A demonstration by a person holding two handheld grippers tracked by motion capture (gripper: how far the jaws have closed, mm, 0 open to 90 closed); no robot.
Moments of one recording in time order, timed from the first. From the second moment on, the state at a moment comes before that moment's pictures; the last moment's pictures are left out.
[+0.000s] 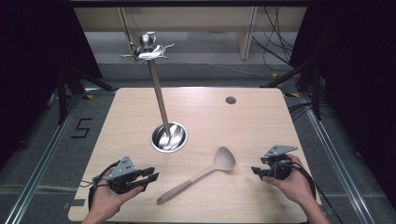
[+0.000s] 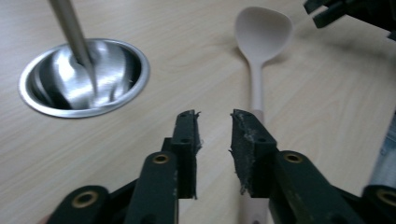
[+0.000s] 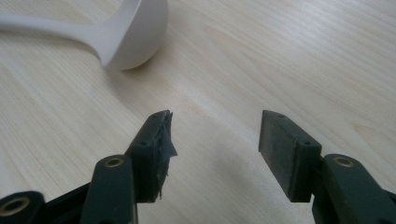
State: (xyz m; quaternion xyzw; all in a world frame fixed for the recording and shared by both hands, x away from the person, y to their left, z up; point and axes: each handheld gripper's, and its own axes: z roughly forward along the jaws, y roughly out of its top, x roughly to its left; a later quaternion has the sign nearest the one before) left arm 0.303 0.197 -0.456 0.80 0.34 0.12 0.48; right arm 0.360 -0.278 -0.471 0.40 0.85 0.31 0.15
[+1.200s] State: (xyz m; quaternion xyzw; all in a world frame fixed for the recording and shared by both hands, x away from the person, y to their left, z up) left arm 0.304 0.197 -0.469 0.82 0.34 0.12 0.44; right arm 0.386 -0.078 -0.458 -0.08 0.98 0.14 0.09
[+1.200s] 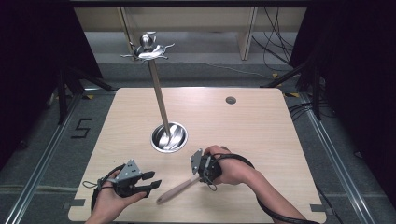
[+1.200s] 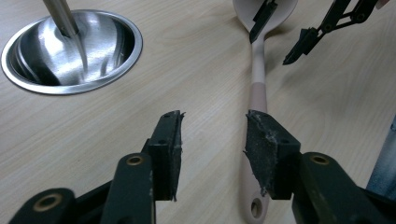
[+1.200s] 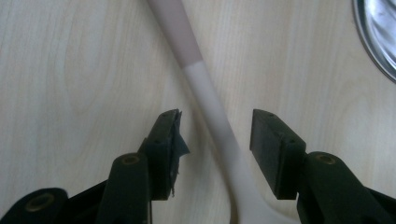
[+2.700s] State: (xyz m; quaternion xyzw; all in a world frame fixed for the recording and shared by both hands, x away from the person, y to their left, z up) left arm 0.307 0.208 -0.460 0.76 0.38 0.17 0.49; right arm 0.392 -0.043 -0.471 -0.16 0.98 0.09 0.06
